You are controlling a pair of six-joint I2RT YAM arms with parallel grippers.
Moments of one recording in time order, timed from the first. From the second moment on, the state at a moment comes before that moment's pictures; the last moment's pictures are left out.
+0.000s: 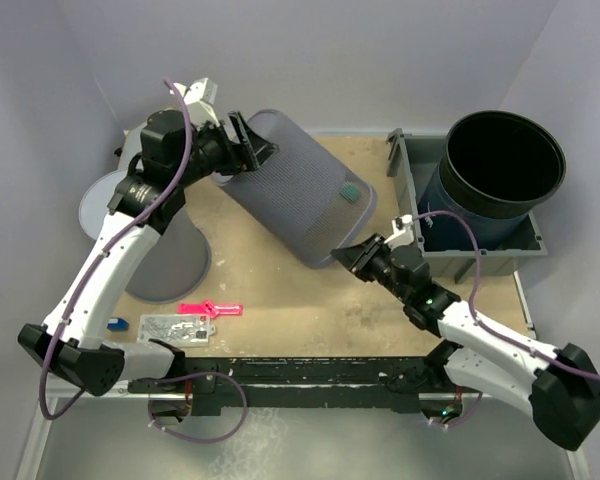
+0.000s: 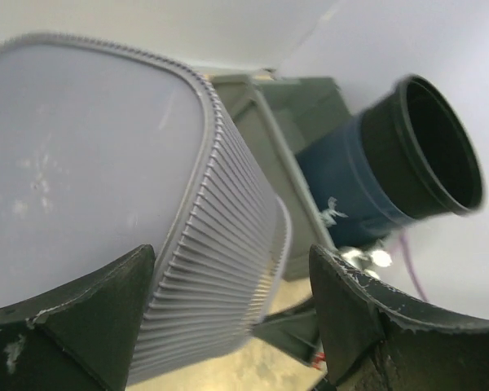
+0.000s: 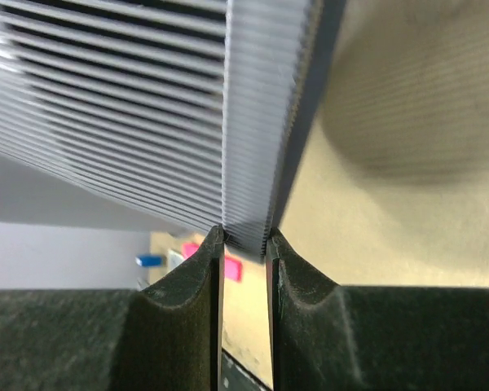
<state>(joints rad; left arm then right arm) -0.41 1.28 1.51 -0.44 0.24 -0.57 0.67 0.92 0.40 0.25 0.08 1.06</state>
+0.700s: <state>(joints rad) -0.45 1.38 1.59 -0.43 0.45 -0.65 0.68 1.06 0.40 0.15 0.03 0.96</state>
